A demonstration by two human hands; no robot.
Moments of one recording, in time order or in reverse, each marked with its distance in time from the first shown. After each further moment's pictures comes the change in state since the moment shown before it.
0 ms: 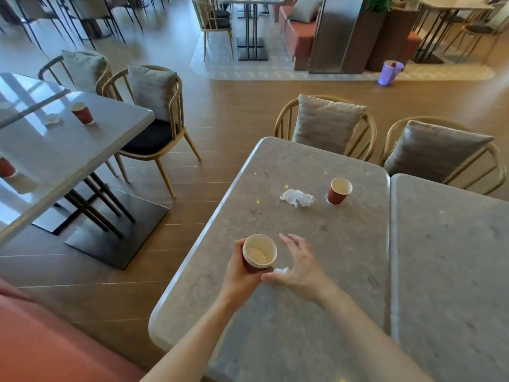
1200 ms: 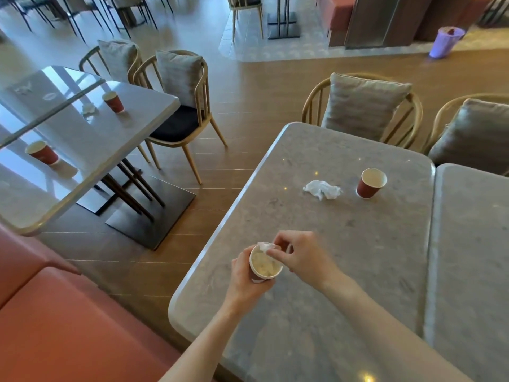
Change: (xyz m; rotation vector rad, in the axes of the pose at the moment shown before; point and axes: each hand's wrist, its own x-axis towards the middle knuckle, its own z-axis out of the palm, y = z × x) left_hand -0.012 -0.022 -0.010 0.242 0.133 -0.051; right_hand 0.036 -0.020 0.000 0.038 -0.022 -0.294
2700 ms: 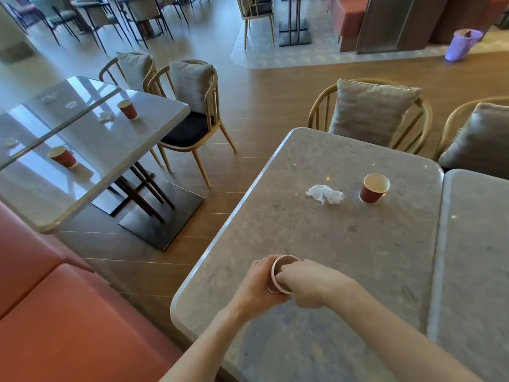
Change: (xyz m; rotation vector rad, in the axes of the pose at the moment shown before) left_hand -0.007 0.031 0.016 0.245 -0.280 0.143; right_hand -0.022 -0.015 -0.025 -0.623 -0.744 -0.018
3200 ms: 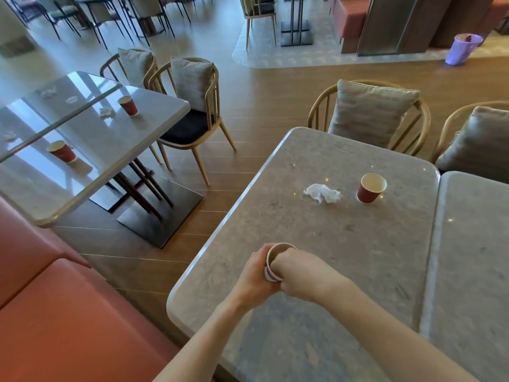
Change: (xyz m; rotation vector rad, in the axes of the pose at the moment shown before) left_hand 0.004 0.010 0.001 -0.175 0.087 -0.019; right_hand -0.004 -0.010 -0.006 0.012 0.220 0.028
